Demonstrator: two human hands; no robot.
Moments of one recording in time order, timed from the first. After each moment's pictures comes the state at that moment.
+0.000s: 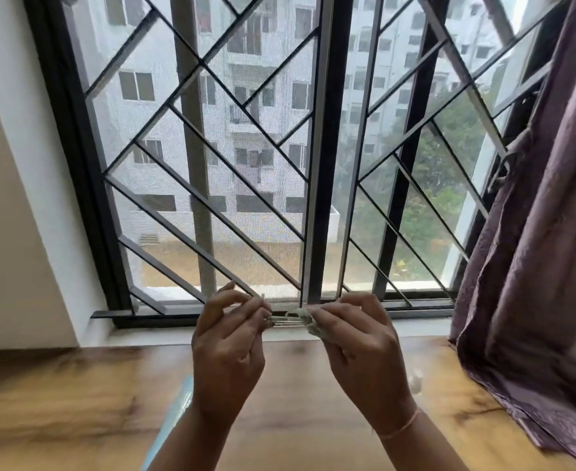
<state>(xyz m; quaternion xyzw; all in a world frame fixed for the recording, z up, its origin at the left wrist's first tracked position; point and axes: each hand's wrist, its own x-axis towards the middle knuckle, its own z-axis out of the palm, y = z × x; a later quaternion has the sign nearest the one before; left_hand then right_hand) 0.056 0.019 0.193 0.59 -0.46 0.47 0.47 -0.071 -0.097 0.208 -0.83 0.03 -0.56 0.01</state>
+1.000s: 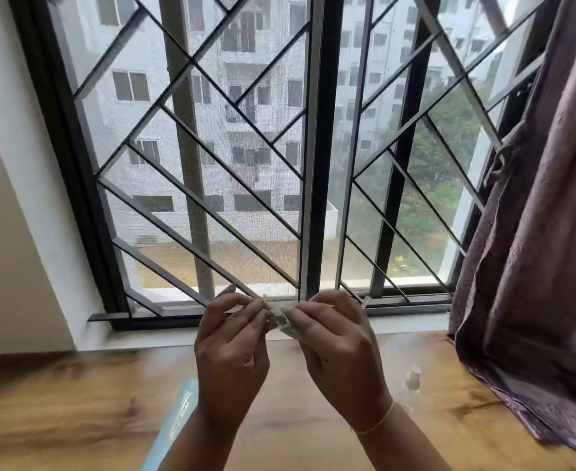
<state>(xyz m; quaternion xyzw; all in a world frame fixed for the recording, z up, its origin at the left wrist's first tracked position) 0.050 0.012 0.188 0.60 -0.44 0.48 0.47 -0.057 -0.085 0.205 -0.83 0.01 -0.56 0.00</state>
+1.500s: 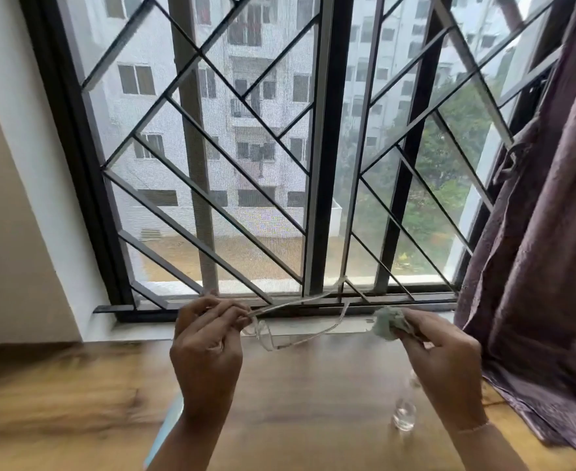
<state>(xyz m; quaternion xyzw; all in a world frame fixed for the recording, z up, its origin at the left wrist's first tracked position) 0.064 0.026 0.175 0.64 -0.35 0.36 0.58 -0.121 -0.156 0.182 -0.79 0.20 -0.55 0.18</state>
